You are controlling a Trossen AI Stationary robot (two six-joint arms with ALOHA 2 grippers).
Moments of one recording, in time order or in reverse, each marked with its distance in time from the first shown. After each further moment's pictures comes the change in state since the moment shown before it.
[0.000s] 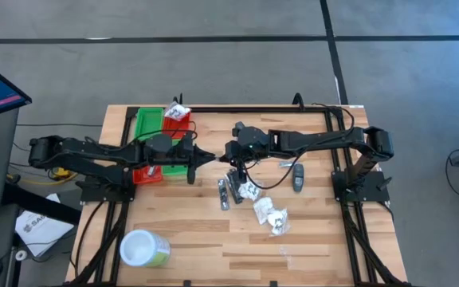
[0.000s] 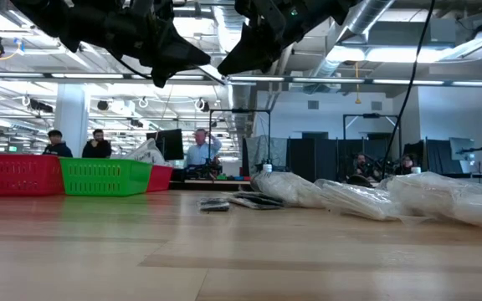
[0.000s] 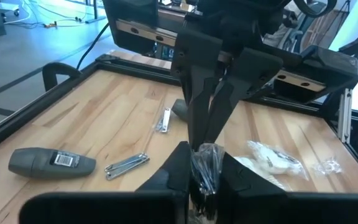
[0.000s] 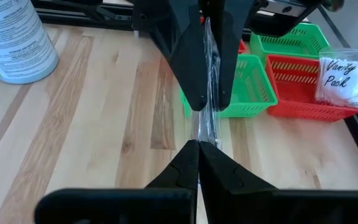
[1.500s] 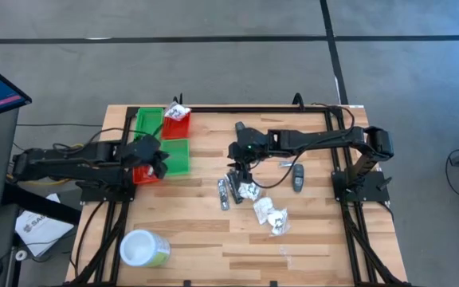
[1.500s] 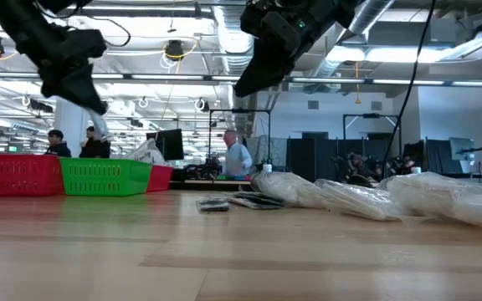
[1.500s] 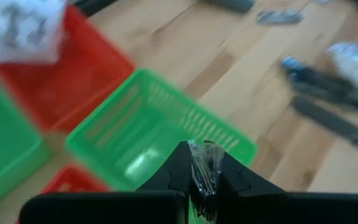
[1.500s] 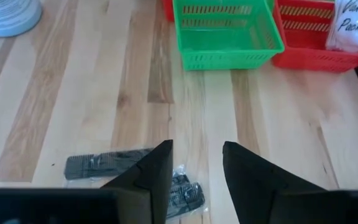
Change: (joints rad) left arm -0.002 -0.493 0.003 -1.144 -0.394 -0.376; right arm -0.006 0.000 -0.006 -0.158 0.001 0.011
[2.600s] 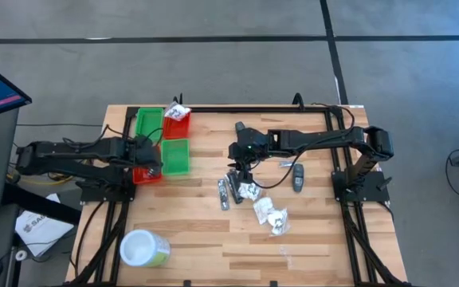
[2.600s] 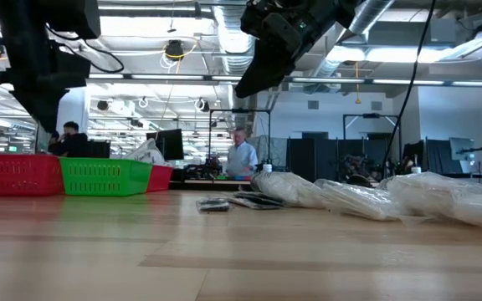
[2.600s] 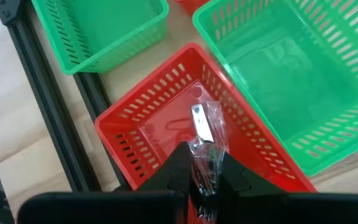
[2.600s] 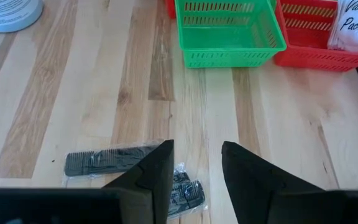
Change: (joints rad) left arm 0.007 0.237 0.130 -0.490 -0.069 -0.388; right arm 0.001 0.000 -0.001 -0.007 0.000 -0.011
